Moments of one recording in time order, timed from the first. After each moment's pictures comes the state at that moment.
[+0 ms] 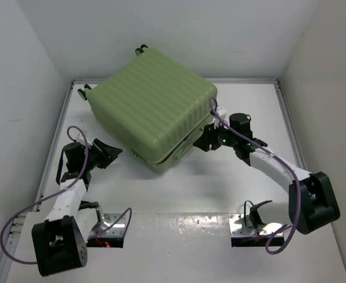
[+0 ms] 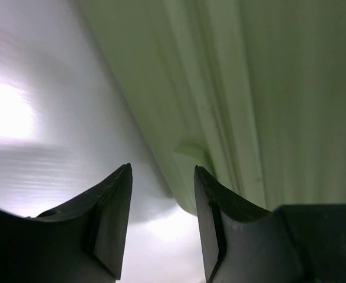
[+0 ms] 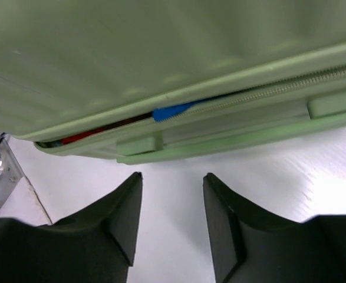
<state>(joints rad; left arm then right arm) 0.26 0.87 0.36 -0.04 0.57 -0.74 0.35 1.30 0.67 0.08 -0.54 0.17</state>
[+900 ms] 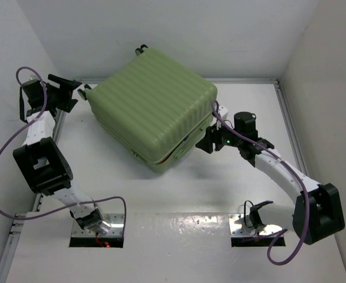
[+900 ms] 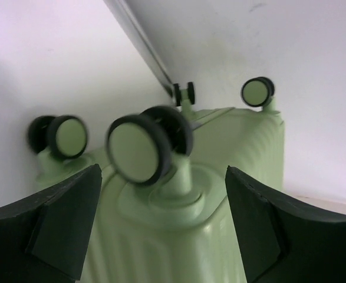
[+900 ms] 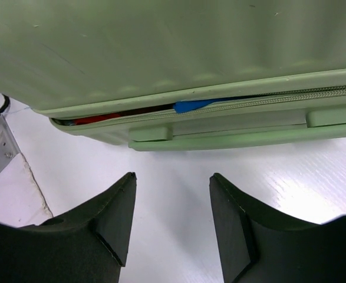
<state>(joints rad) 0.48 1.66 1.32 -0.07 0.52 -0.94 0.33 1.20 0.70 -0.03 -0.60 0.04</state>
